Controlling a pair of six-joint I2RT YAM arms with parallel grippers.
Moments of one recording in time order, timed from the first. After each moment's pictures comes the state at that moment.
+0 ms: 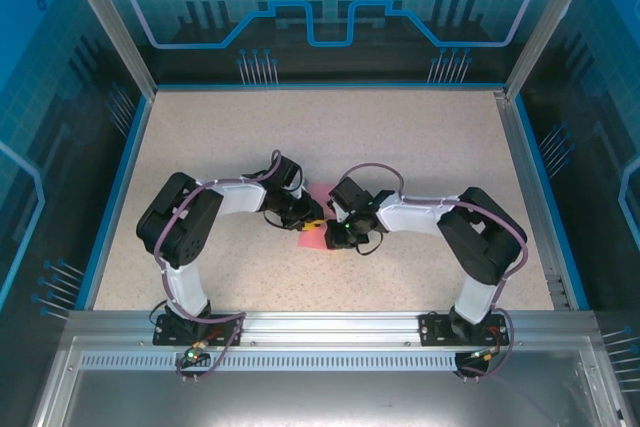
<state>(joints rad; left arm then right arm) -0.46 1.85 0.94 -0.24 0.62 -0.86 0.78 1.76 0.93 -0.38 -0.32 0.63</state>
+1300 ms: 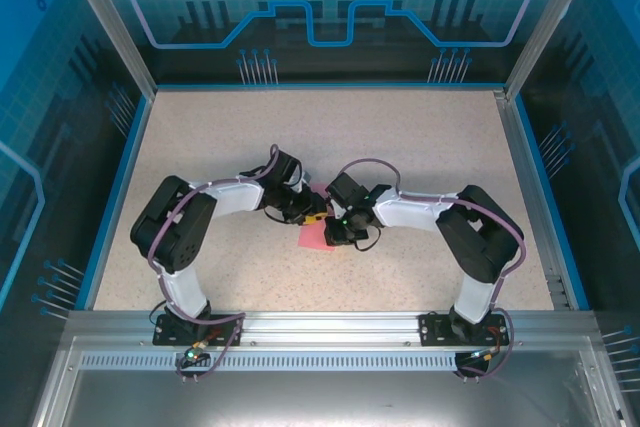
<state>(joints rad) -0.46 1.80 0.96 -0.21 0.62 -0.89 0.78 1.79 1.01 -0.46 -0.28 0.61</state>
